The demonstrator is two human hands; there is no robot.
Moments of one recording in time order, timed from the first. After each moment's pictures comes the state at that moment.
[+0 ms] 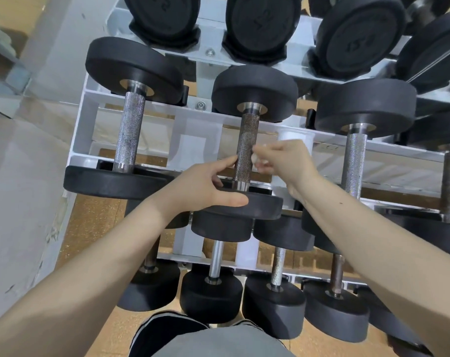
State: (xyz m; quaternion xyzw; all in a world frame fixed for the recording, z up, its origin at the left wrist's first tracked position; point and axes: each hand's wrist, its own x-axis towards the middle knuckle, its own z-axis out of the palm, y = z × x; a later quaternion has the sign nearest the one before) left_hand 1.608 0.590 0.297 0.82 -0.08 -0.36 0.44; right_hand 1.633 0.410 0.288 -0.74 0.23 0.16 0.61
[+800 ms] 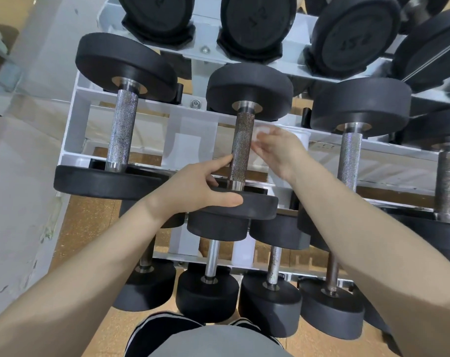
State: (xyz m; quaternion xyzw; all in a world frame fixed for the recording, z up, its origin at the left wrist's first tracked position) left_hand 1.607 0.587 0.302 0.82 -0.08 -0.35 0.44; right_hand 1.668 0.402 0.258 -0.55 0.30 0.17 0.76
